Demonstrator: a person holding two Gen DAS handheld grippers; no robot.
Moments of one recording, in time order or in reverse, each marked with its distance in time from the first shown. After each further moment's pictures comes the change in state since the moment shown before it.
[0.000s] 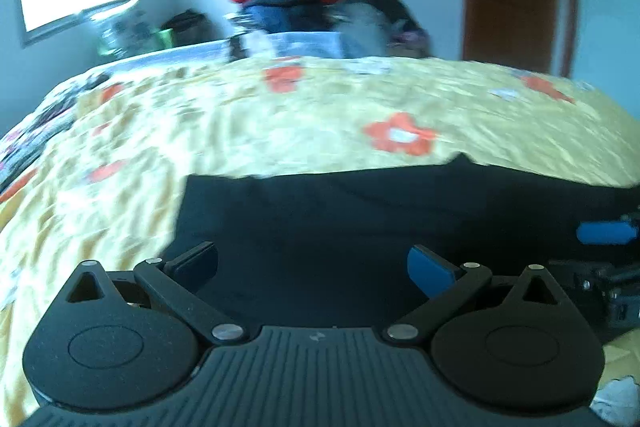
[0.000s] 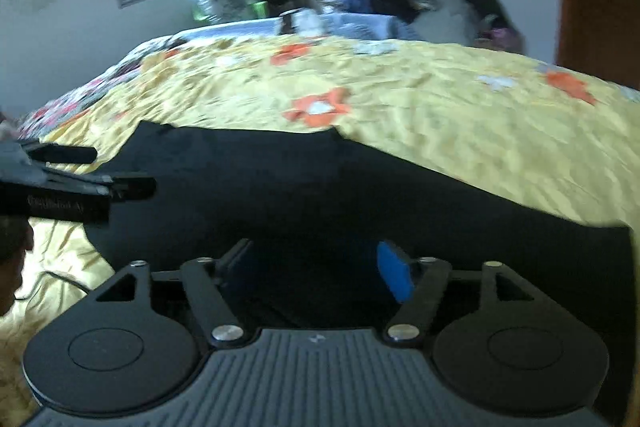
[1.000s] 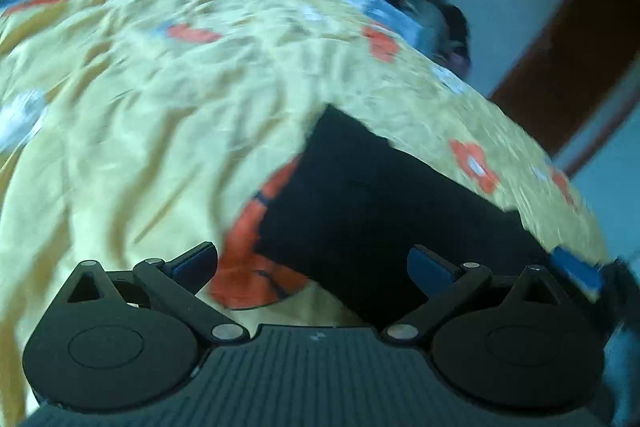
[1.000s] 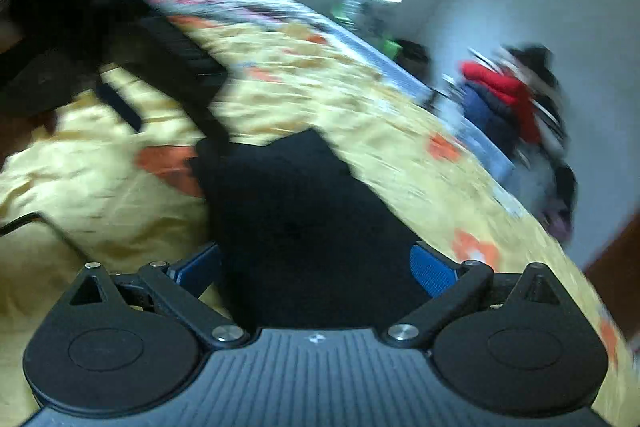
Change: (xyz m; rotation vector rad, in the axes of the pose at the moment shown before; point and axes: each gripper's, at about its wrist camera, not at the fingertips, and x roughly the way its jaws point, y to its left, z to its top) left arm 0.011 0.145 -0.021 -0.437 0.159 -0.177; right arm 0.042 0.170 0.017 -0.536 -0.108 -0.107
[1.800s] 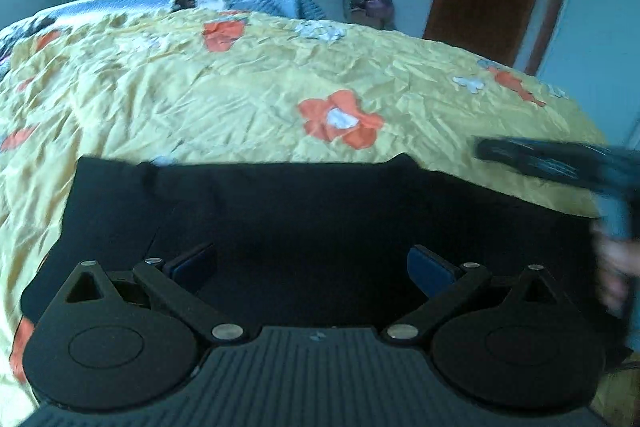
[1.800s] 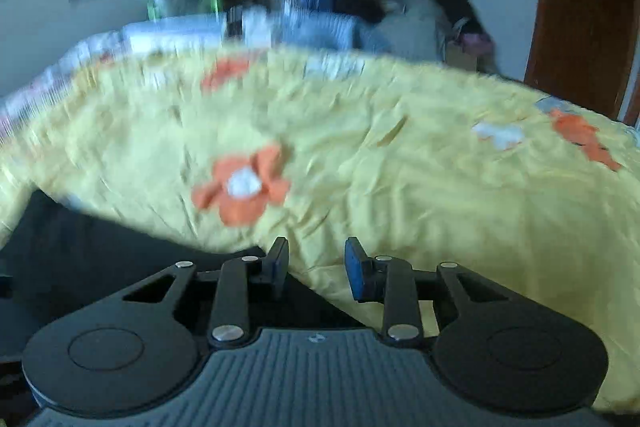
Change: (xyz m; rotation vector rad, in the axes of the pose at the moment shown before) left arm 0.077 -0.180 -0.019 0.386 0.017 -0.010; right arm 0.045 -0.229 -0.066 0.603 0.087 -0.035
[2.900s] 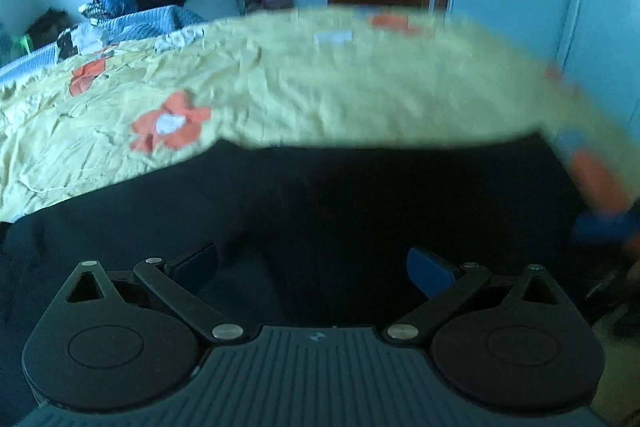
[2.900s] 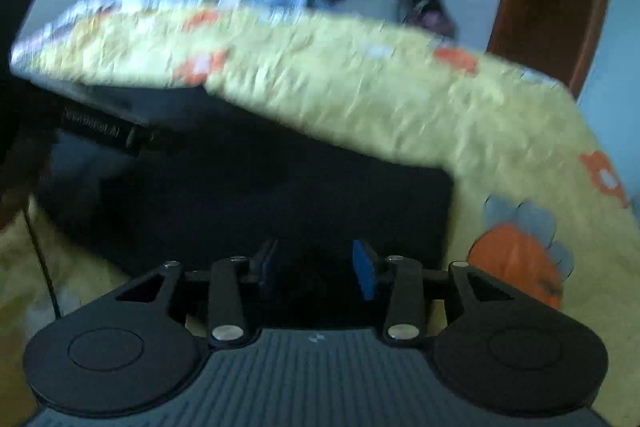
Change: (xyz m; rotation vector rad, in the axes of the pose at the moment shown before) left arm 0.040 -0.119 -0.030 0.318 0.022 -0.088; right arm -0.127 -0.048 -0.123 -0.106 0.153 -0.168
